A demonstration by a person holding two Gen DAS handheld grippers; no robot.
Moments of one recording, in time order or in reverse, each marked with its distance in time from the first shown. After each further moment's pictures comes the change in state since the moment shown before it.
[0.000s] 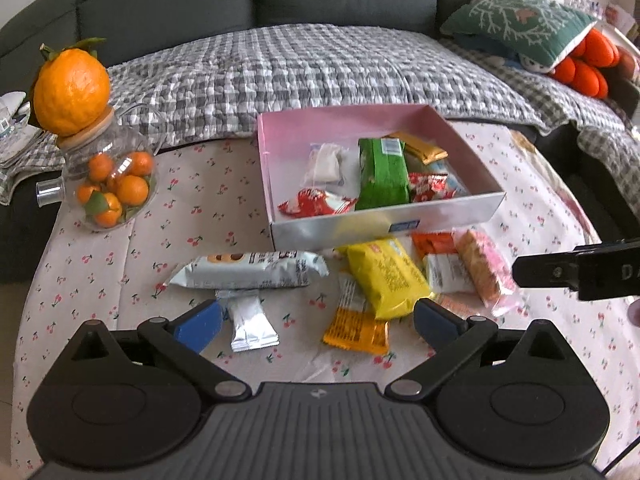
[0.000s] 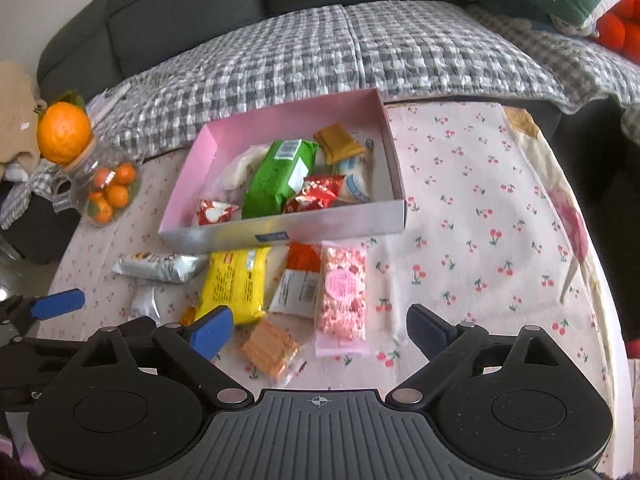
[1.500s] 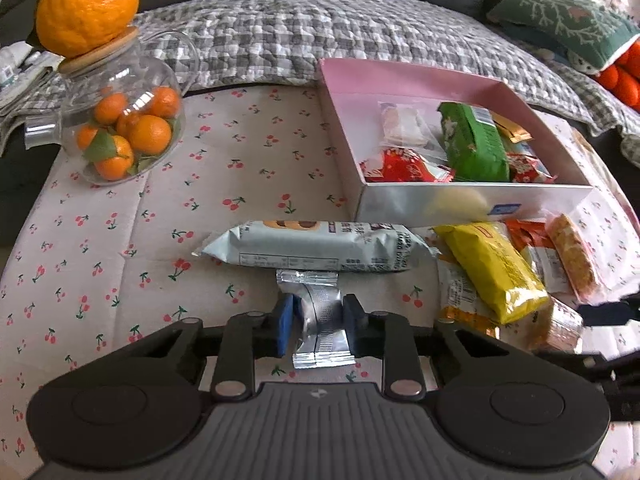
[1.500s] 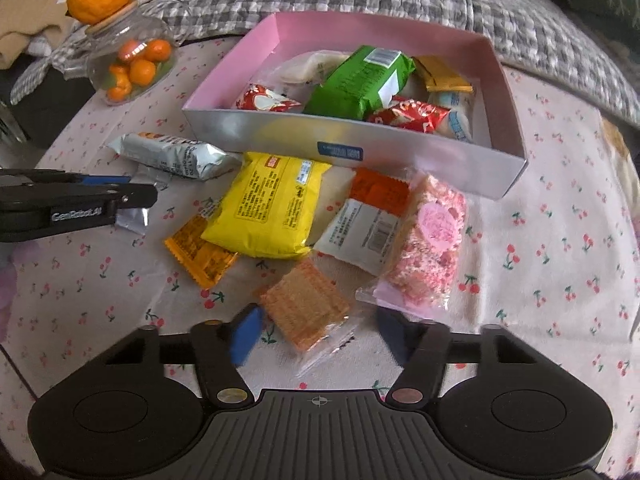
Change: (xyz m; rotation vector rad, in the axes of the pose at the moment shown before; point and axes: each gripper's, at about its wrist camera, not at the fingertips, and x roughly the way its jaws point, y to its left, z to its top) left arm 0.061 0.056 -0.009 -0.089 0.070 -0.008; right arm 0.075 0.049 -0.027 -0.290 0.152 -0.011
